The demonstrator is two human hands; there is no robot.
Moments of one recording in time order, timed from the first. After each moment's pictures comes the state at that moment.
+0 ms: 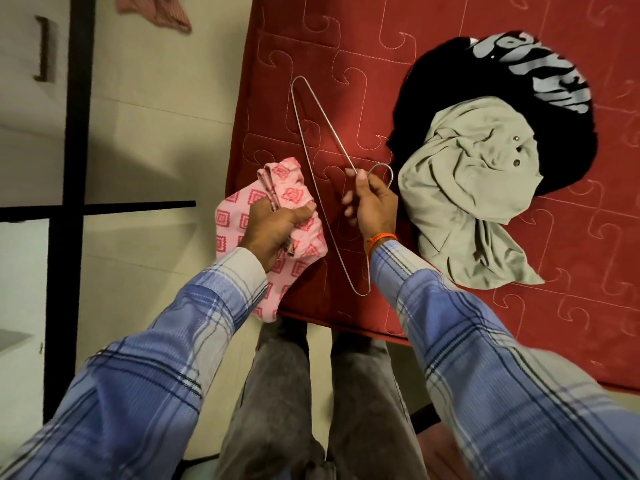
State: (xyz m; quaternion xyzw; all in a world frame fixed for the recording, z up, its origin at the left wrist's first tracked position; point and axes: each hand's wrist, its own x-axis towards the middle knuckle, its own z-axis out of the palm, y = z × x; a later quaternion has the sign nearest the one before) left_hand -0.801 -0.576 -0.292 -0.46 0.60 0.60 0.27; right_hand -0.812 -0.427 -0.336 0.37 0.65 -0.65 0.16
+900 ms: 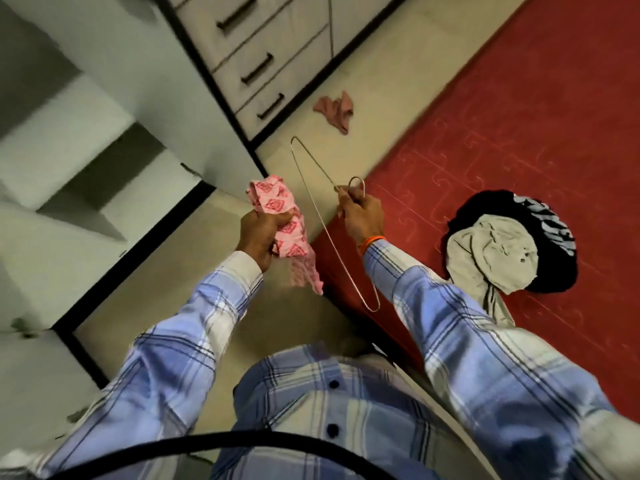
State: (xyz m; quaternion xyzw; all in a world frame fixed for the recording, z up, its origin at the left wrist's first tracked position) left_hand -0.606 -0.674 -0.068 -0.53 0.48 0.69 -0.08; right_hand -0.710 -0.553 -0.109 0.01 0.78 -0.59 0.22
